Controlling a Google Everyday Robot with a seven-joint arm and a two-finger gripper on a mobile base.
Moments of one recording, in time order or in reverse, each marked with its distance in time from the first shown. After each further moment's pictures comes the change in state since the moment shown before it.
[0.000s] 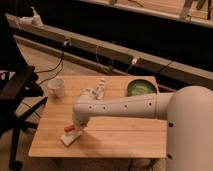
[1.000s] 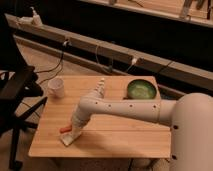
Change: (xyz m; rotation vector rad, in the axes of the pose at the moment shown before) arm -0.020 0.014 0.007 -0.080 -0.144 0.022
